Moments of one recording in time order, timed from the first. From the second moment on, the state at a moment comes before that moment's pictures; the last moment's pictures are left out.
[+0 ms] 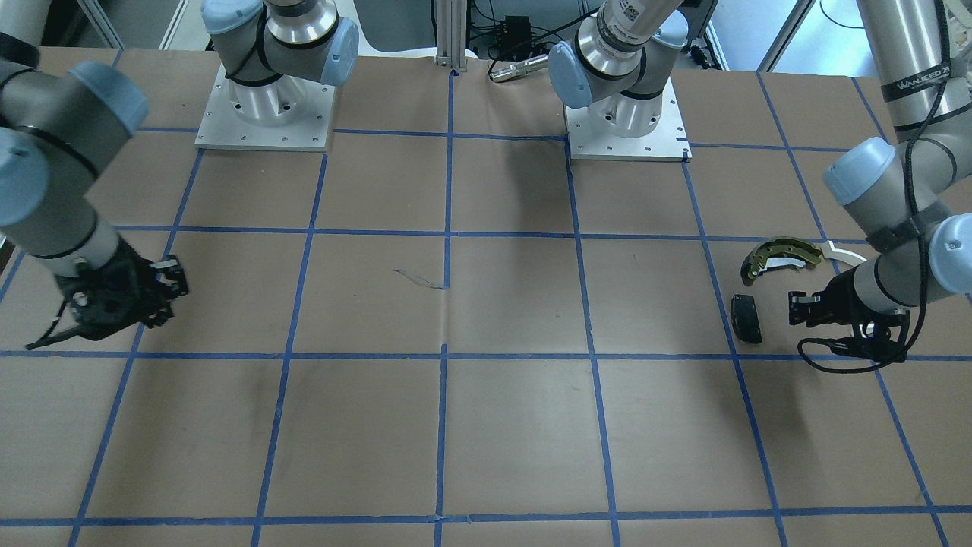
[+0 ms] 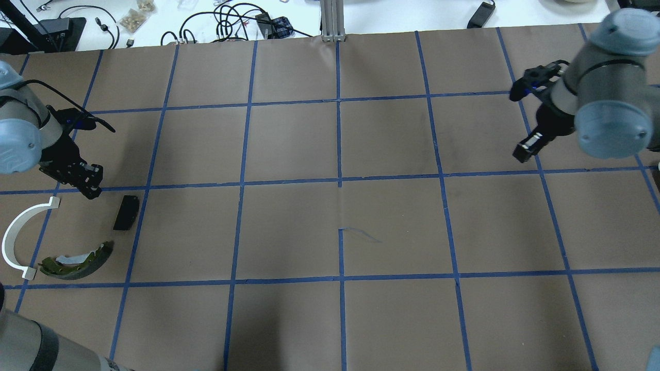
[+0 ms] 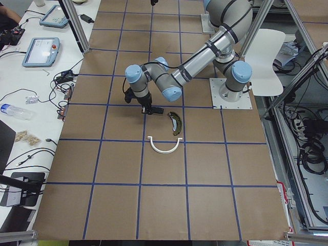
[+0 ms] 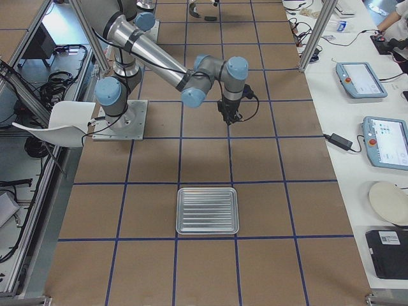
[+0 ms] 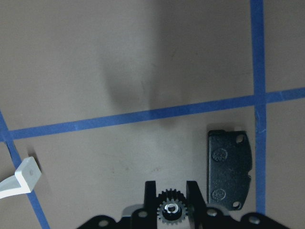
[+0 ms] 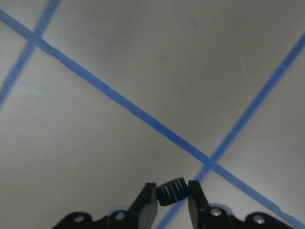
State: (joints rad) left arm -1.04 -1.95 -1.79 -1.12 1.72 0.67; right arm 1.37 -1.37 1.89 -2.09 -1.59 -0.73
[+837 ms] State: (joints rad) left arm -1.00 -1.97 -1.86 -1.05 1.72 0.68; right arm 2.04 -1.21 1.87 -2.36 -1.50 0.52
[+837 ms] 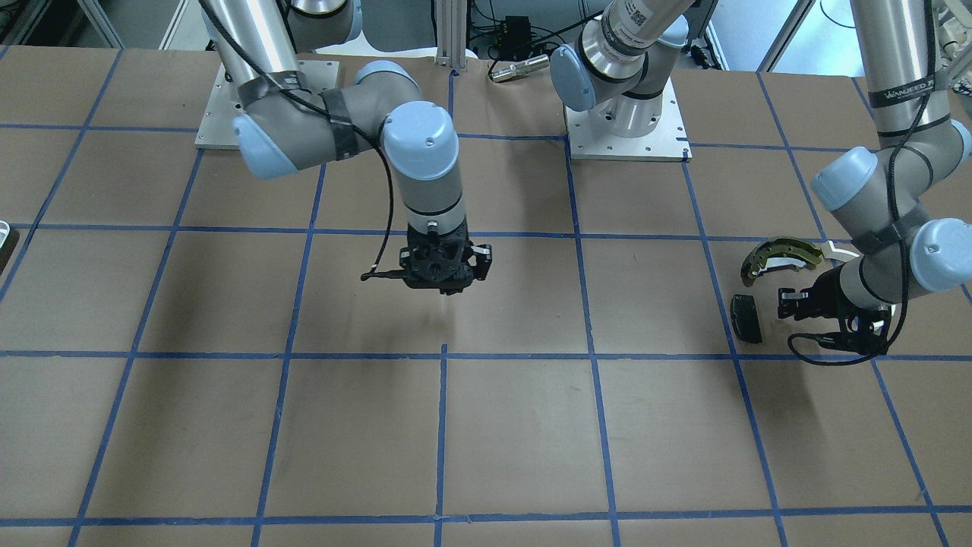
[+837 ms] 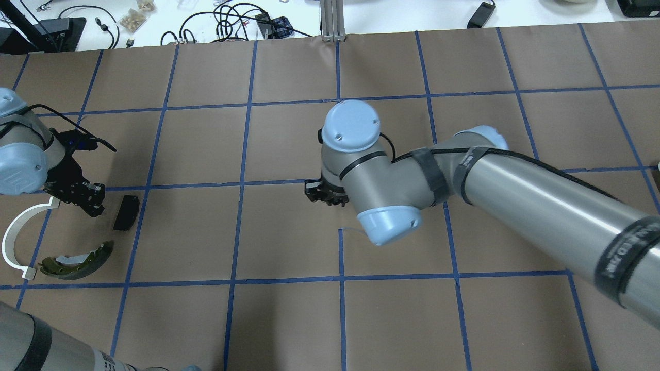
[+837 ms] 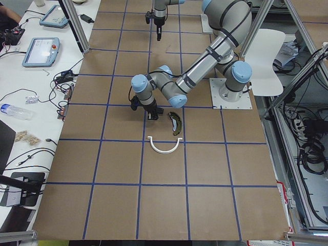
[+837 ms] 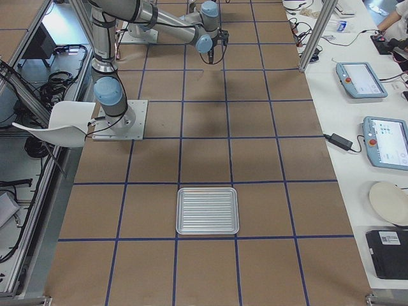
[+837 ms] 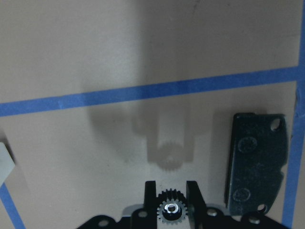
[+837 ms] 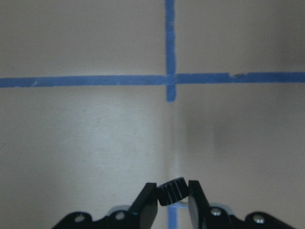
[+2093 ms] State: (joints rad) left arm -1.12 -1.91 -1.81 -1.09 1.64 0.56; right arm 1.87 -1.28 1.71 -2.07 -1.52 0.21
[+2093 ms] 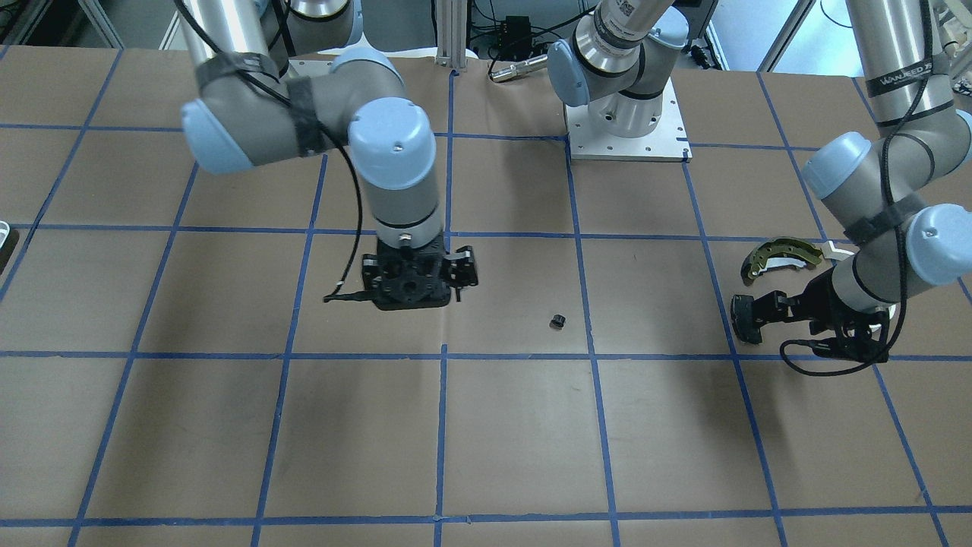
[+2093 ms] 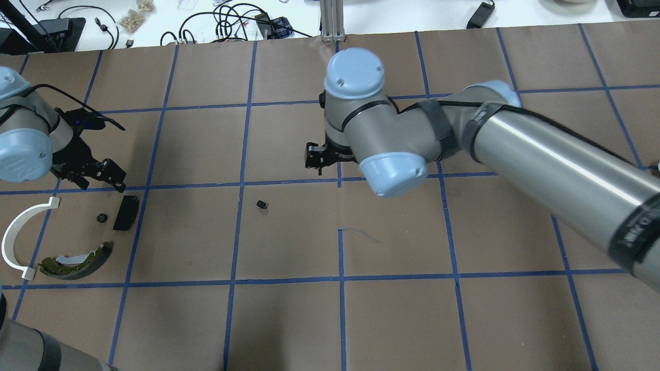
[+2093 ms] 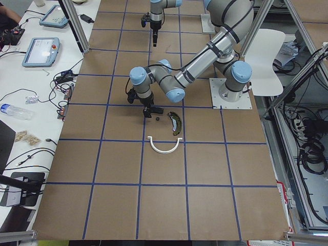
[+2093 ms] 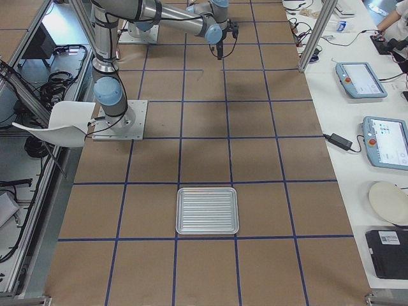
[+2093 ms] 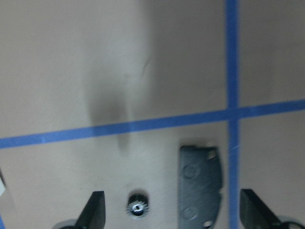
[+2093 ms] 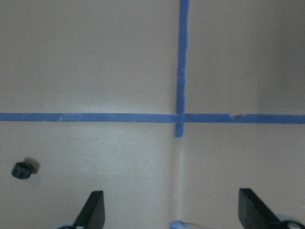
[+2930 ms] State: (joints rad) left arm -1.51 -1.92 -1.69 -1.14 1.61 -0.15; right arm 1.64 -1.48 1.42 -1.58 -1.54 0.13
